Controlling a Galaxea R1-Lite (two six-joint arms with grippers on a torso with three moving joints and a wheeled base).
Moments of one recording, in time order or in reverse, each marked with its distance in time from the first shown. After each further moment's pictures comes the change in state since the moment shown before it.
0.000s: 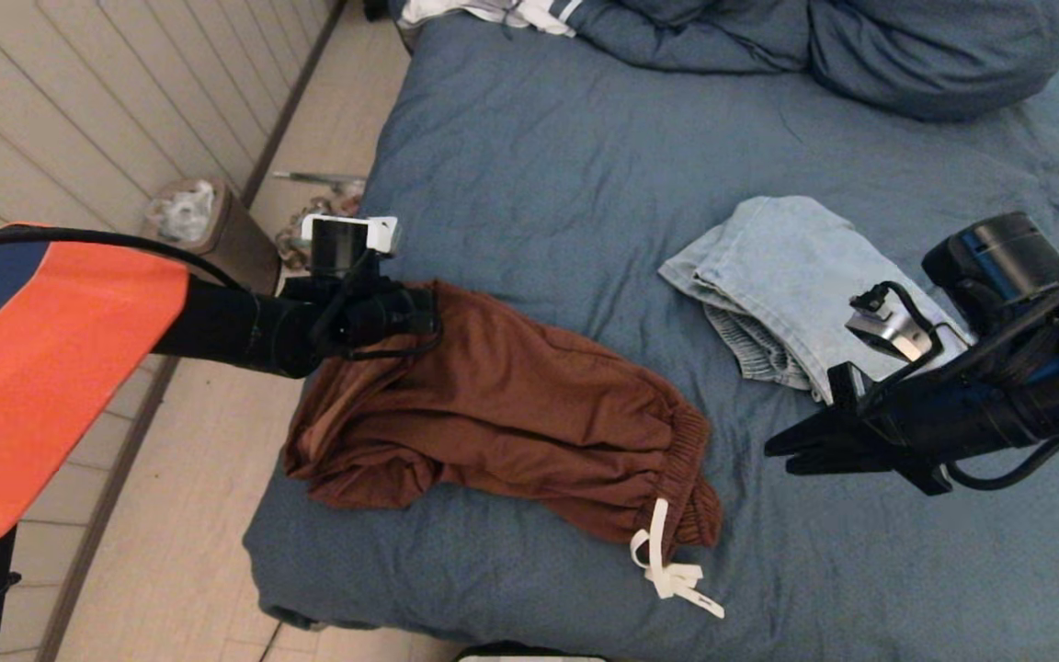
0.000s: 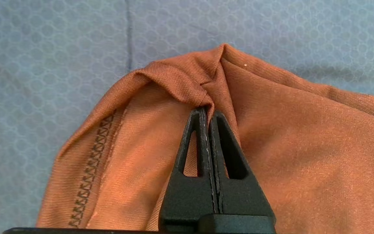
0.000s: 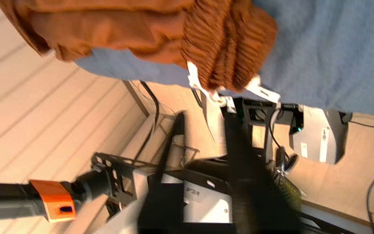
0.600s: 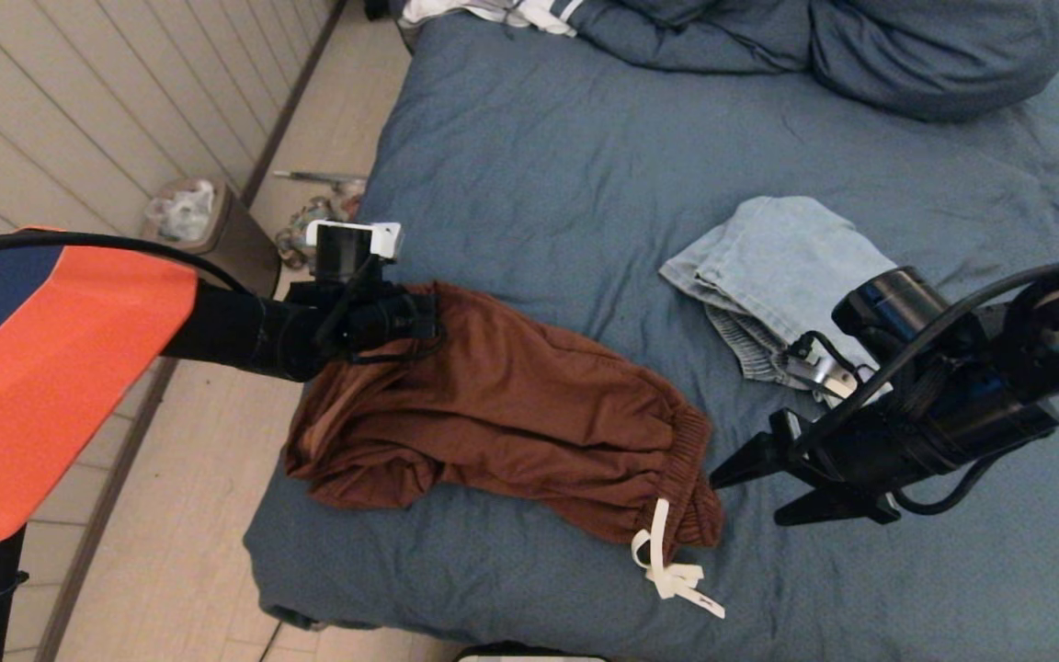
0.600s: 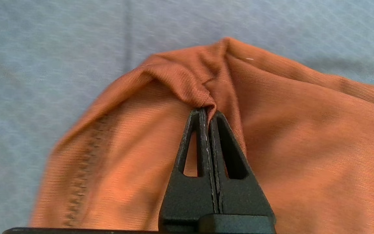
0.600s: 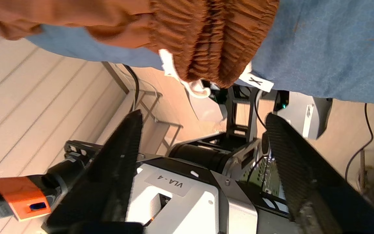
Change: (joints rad) left arm -0.004 0.012 0.002 0.000 0.000 0.001; right arm 0.059 0.132 0.021 -0.004 -0.039 -0.021
